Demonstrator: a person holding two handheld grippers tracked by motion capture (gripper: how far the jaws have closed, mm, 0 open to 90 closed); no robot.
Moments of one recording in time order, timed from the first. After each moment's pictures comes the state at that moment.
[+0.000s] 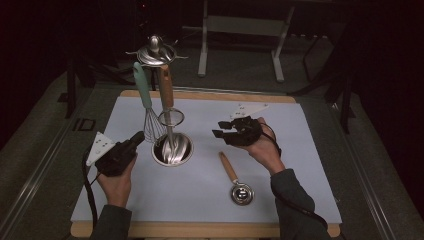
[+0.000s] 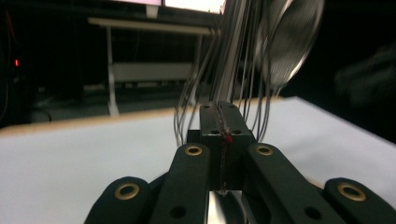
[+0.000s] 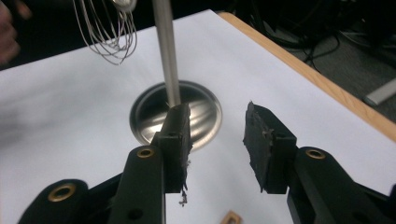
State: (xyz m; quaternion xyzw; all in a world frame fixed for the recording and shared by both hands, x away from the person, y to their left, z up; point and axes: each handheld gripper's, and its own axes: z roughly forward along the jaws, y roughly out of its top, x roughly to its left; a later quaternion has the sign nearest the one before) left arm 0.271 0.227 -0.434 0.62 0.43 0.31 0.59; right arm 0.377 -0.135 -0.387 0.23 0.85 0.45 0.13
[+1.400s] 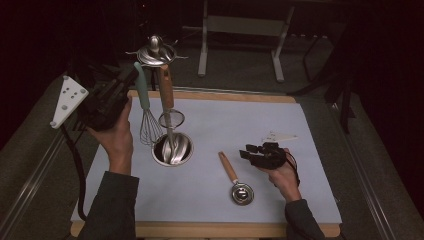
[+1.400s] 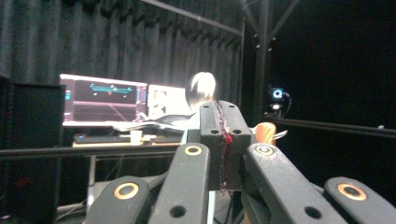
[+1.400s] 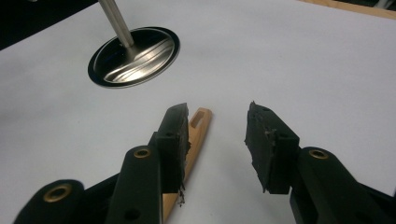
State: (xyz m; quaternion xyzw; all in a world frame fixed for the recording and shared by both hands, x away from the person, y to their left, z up) left arm 0.287 0.210 -0.289 0.50 0.32 0.38 0.71; right arm 0.356 -0.221 -0.472 0.36 0.81 0.46 0.10
